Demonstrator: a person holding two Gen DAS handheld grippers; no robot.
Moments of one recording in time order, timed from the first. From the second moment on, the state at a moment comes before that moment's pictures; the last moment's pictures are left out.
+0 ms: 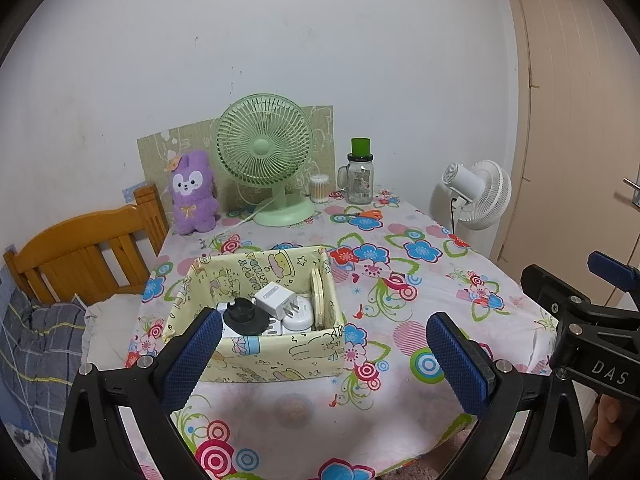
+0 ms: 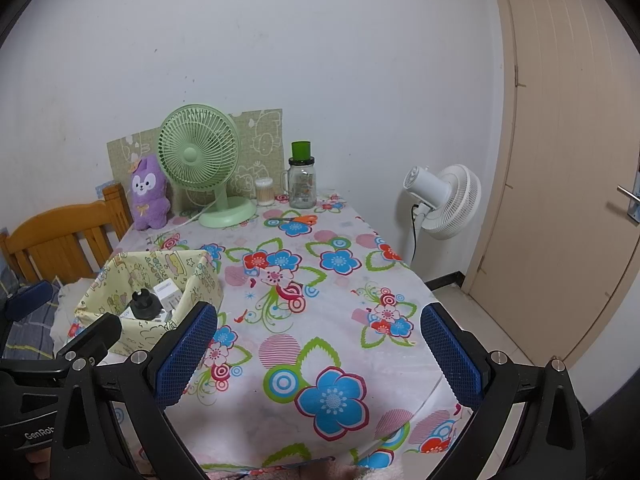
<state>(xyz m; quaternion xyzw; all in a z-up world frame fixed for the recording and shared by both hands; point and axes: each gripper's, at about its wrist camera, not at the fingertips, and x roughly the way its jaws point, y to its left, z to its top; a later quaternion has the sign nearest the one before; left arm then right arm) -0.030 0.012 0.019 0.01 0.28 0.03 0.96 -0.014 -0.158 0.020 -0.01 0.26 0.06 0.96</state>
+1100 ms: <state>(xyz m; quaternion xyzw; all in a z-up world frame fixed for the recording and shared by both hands) -0.030 0.015 0.019 0.01 0.27 0.04 0.96 -0.014 -0.153 0.018 -0.02 0.26 0.05 0.96</state>
